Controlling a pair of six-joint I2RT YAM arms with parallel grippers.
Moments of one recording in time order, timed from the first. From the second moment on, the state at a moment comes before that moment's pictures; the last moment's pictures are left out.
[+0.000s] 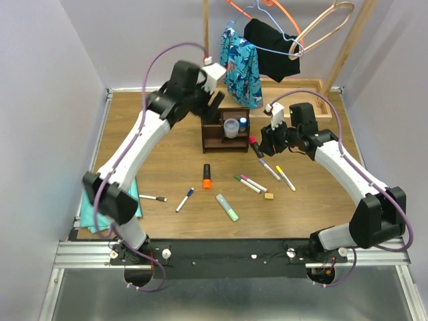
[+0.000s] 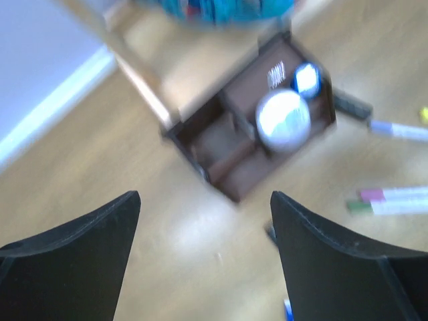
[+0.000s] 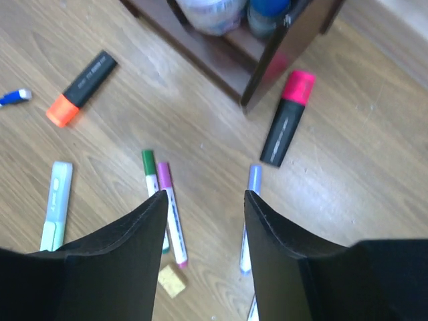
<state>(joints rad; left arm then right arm) -0.52 1.75 1.94 -0.76 0.06 0.22 0.32 1.43 1.15 -0.45 -0.43 -0.23</state>
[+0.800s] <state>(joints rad) -0.40 1.37 1.05 -0.65 0.09 -0.12 0.32 1.75 1.19 -0.33 -0.17 -0.09</state>
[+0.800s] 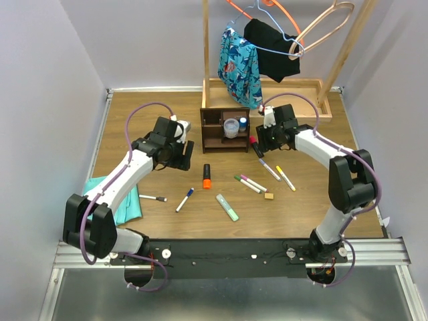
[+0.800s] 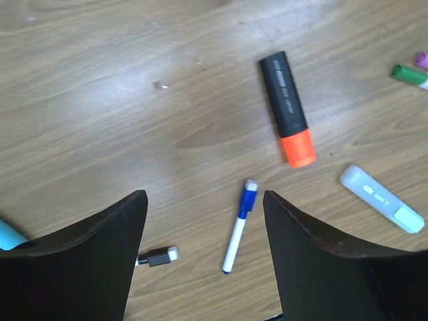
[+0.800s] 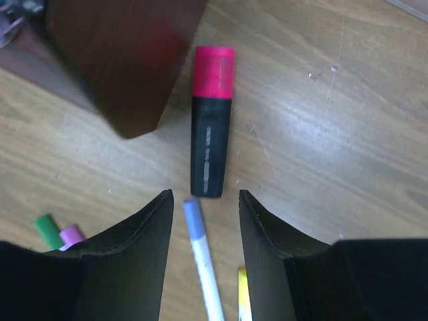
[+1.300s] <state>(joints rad) -0.32 1.34 1.03 -0.65 0.09 -0.11 0.32 1.90 1.22 -0.14 -0.17 -0.11</state>
